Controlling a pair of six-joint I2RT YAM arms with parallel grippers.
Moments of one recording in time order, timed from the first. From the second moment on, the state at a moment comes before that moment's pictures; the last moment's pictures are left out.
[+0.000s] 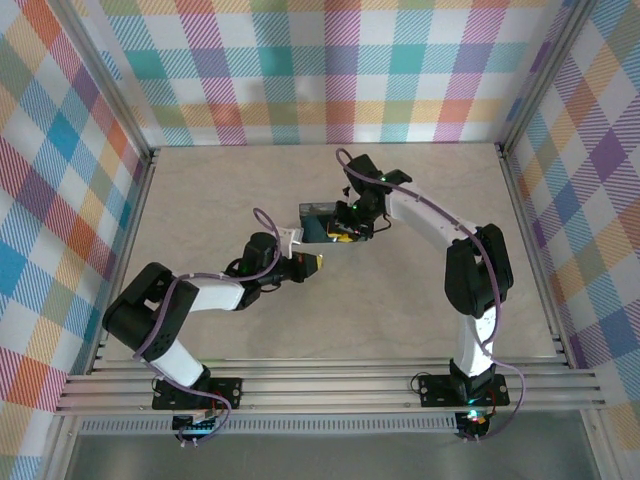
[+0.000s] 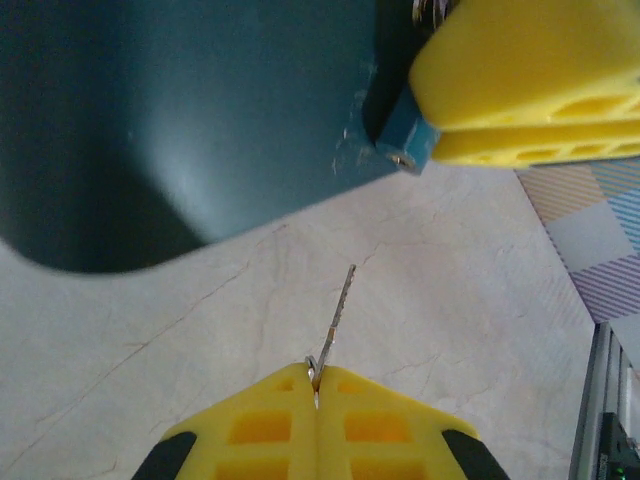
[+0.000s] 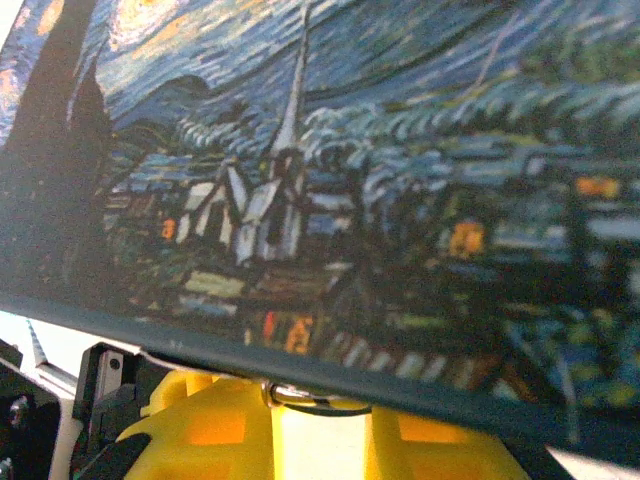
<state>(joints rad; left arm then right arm) -0.56 1.61 0.57 0.59 0.44 -0.58 0.56 1.93 1.64 -0.92 -0.41 0.71</state>
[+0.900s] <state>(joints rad) -0.56 1.67 0.60 0.68 0.46 -0.64 0.55 1.94 1.64 -0.92 -0.48 0.71</state>
